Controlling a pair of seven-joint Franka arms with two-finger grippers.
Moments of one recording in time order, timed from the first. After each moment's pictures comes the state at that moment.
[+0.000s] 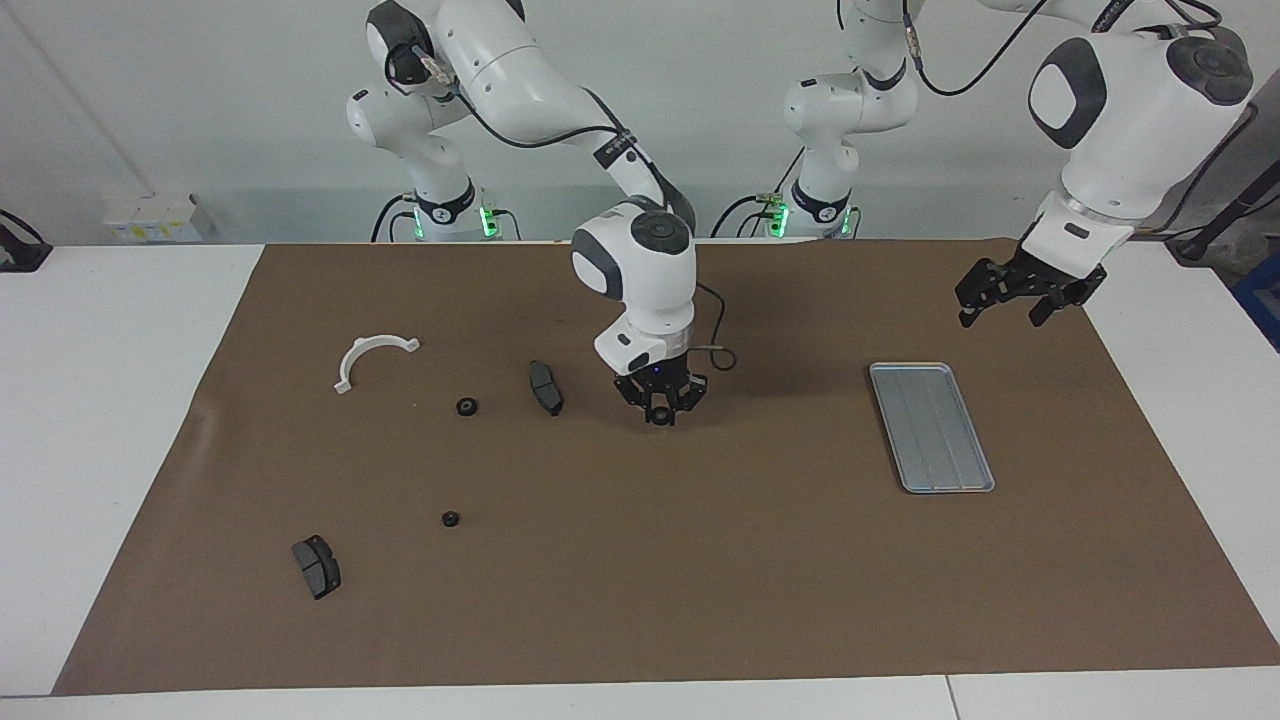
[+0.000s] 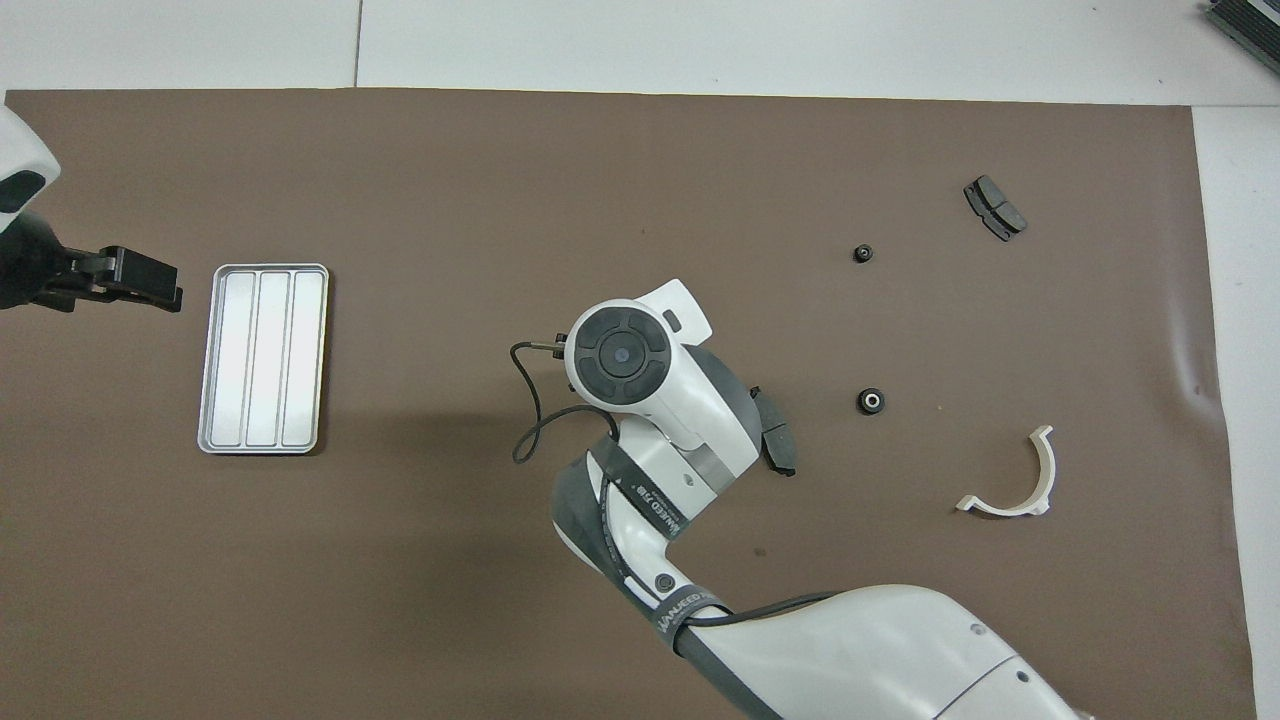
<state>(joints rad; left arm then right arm) 0.04 0.07 -0.05 -1.62 0.00 1.68 0.04 0.65 0.53 0.02 -1.63 -0.11 2.30 0.94</state>
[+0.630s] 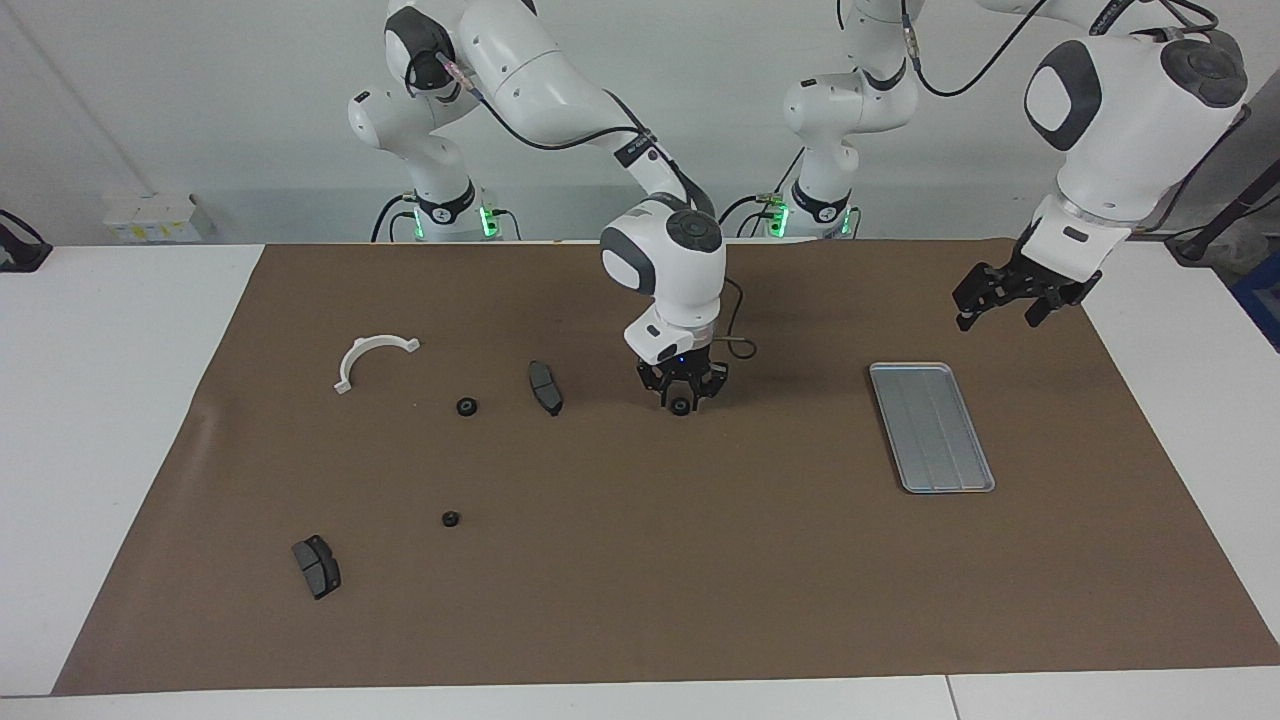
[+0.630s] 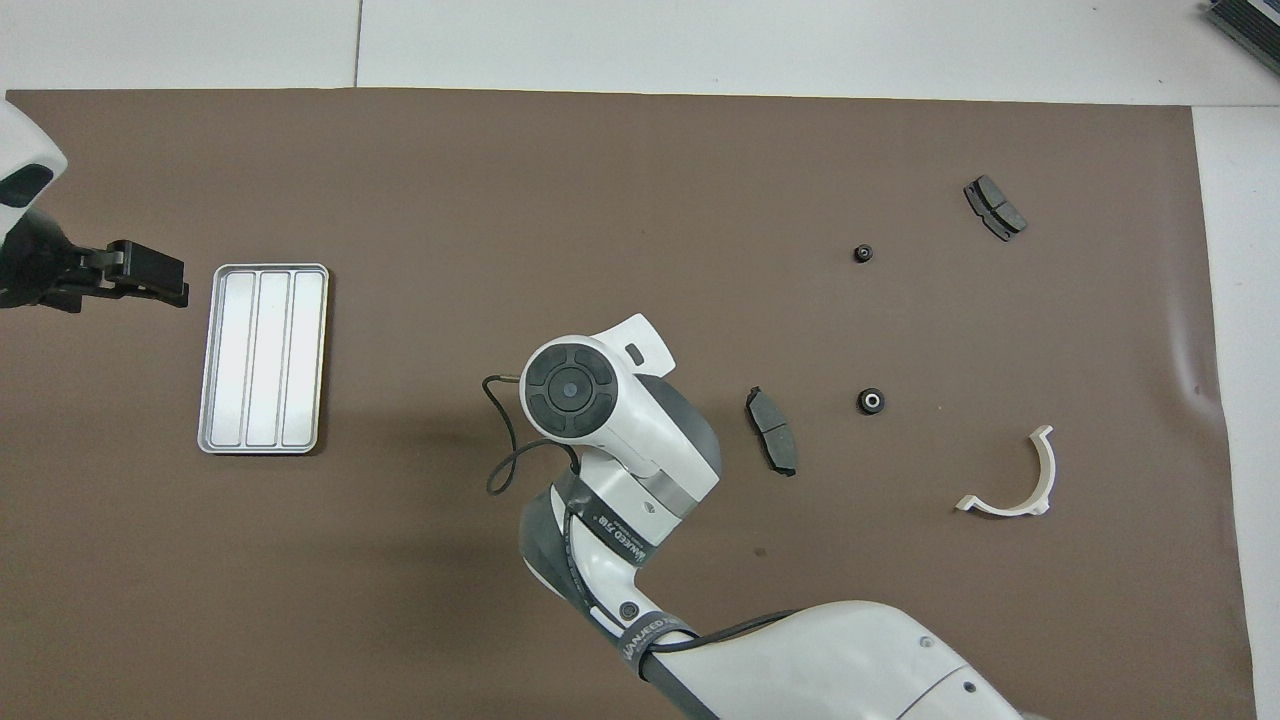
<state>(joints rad) 0.03 0.08 -0.06 -1.62 0.00 1.70 -0.01 0.69 0.55 0.02 -1.63 -0.11 2.27 0.98</state>
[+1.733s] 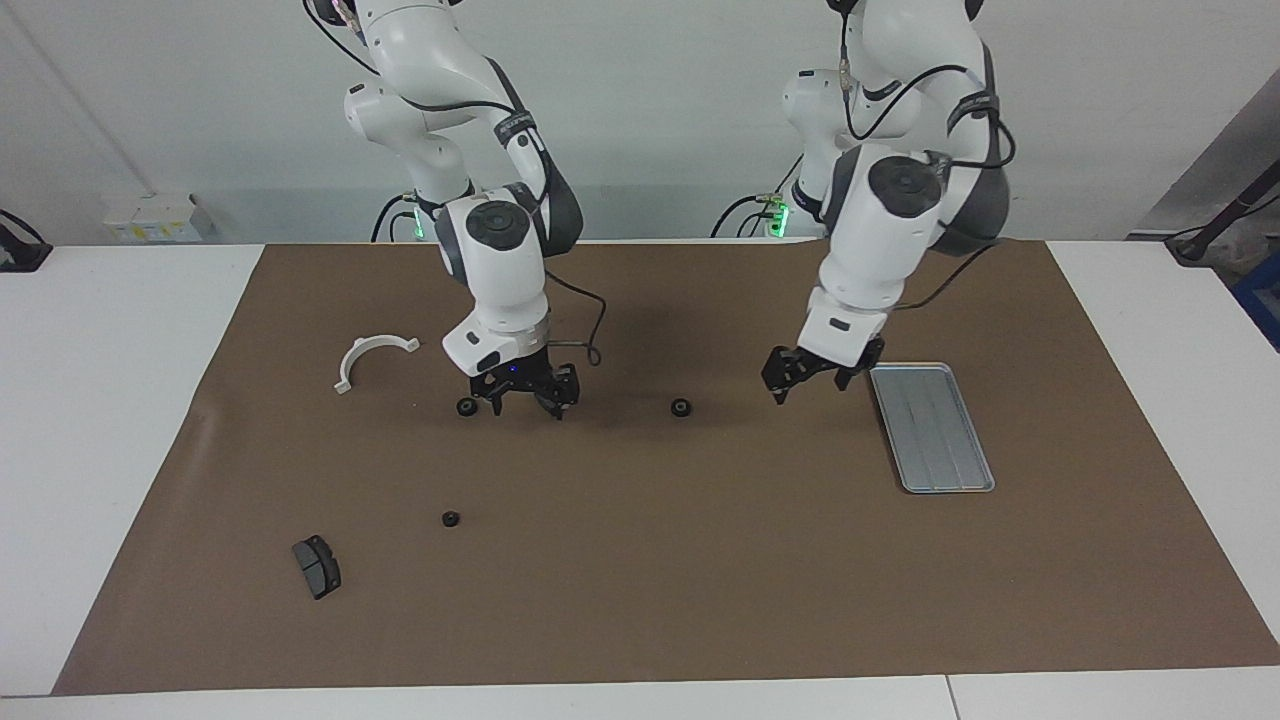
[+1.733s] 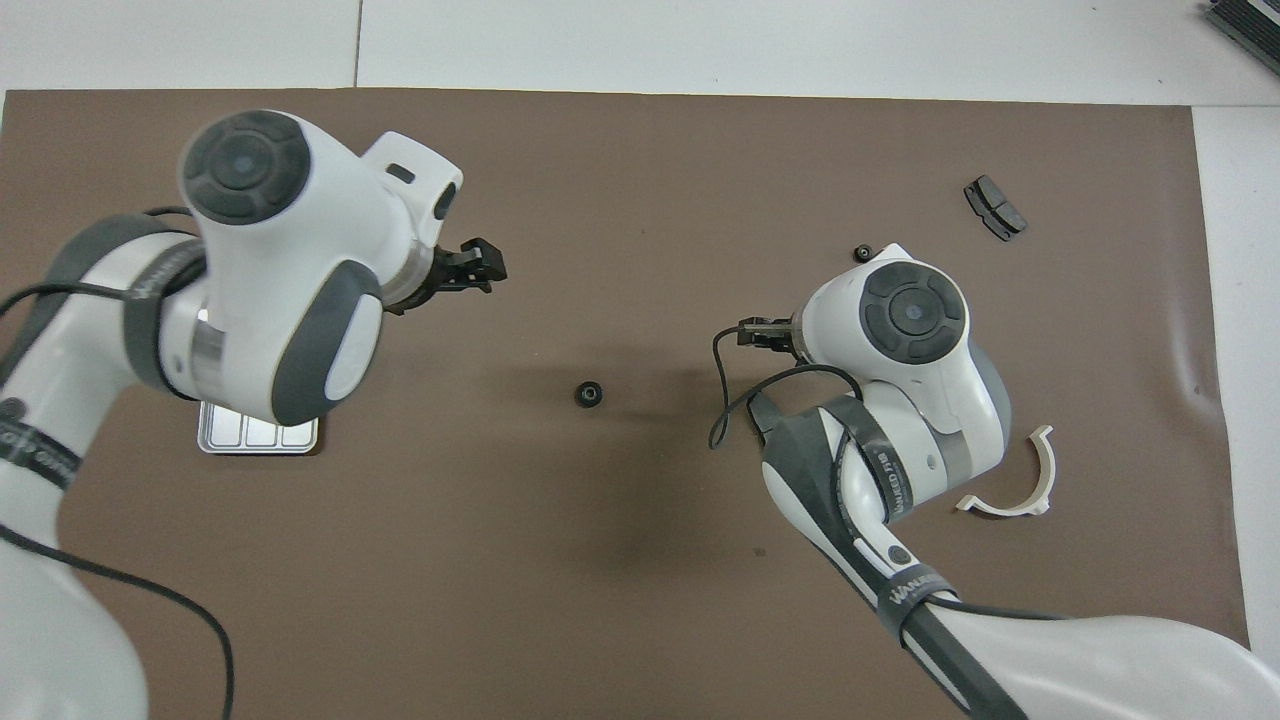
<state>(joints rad) -0.38 0.29 -0.07 -1.69 0.00 2.06 -0.66 0.33 0.23 0.00 -1.99 -0.08 2.32 0.48</state>
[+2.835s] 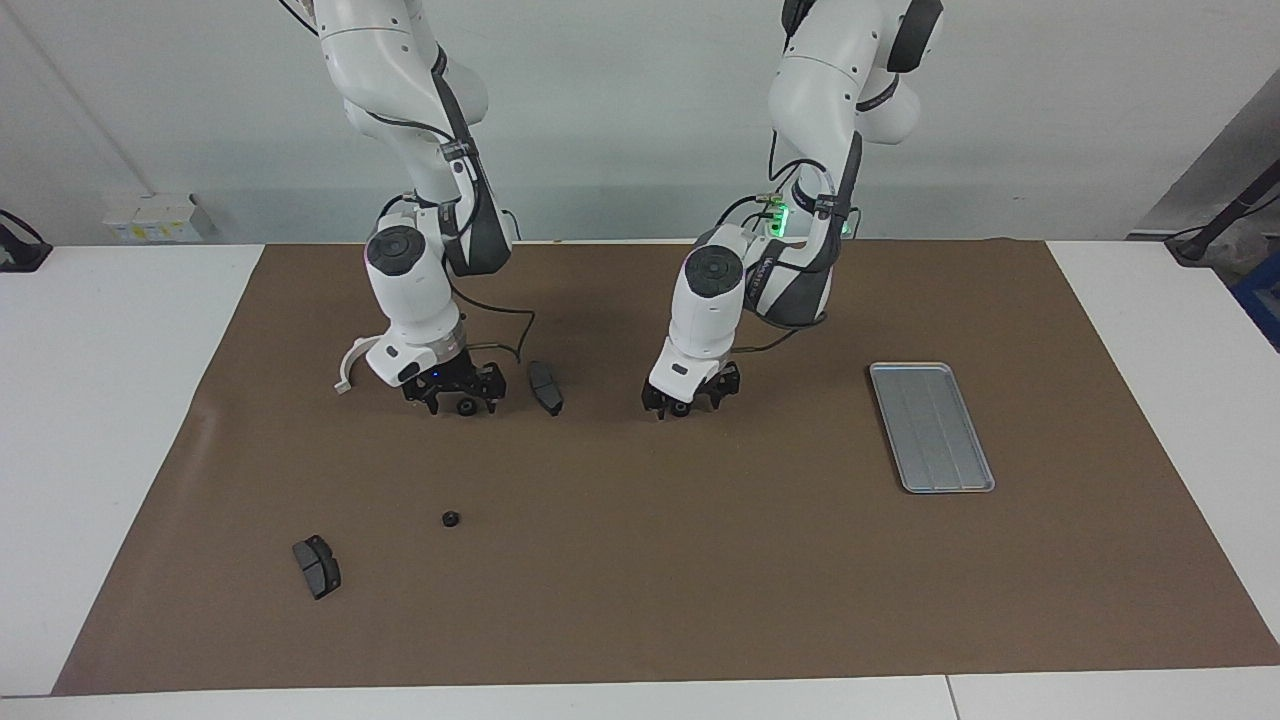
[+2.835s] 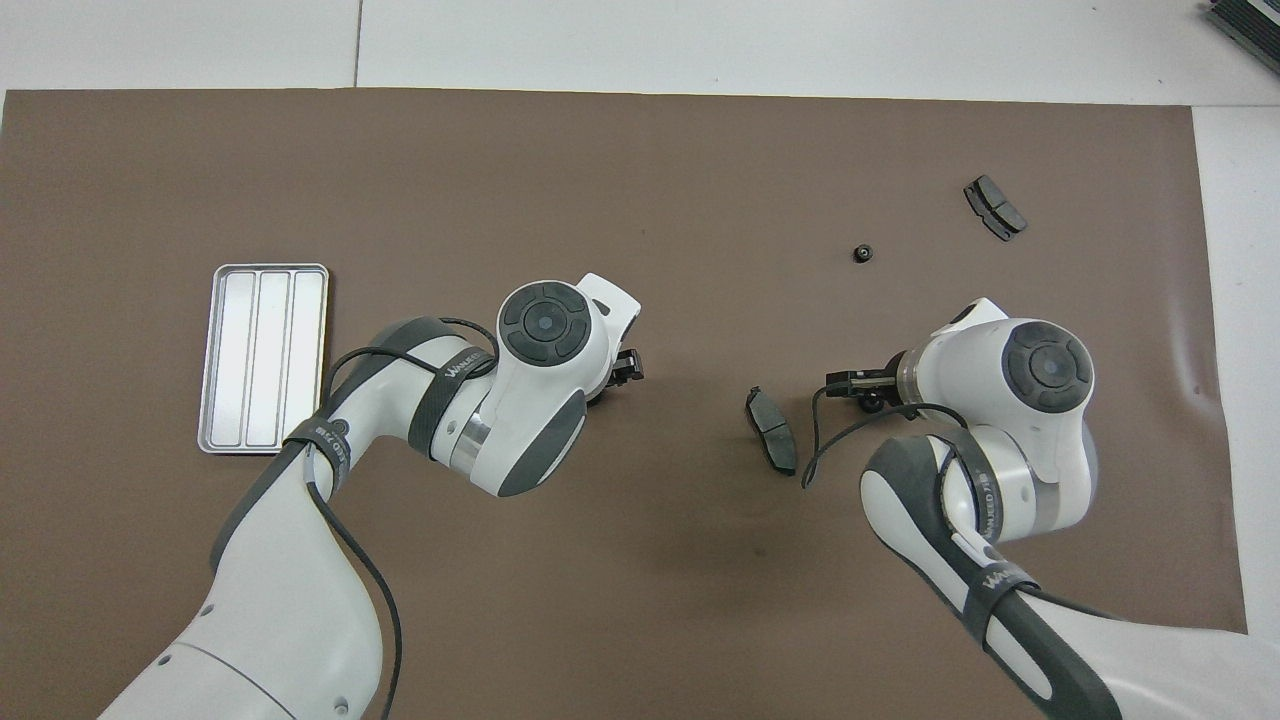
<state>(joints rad) -0.56 0.43 -0.07 -1.84 0.00 2.27 -0.75 0.18 0.15 0.00 -2.28 0.02 2.51 0.20</state>
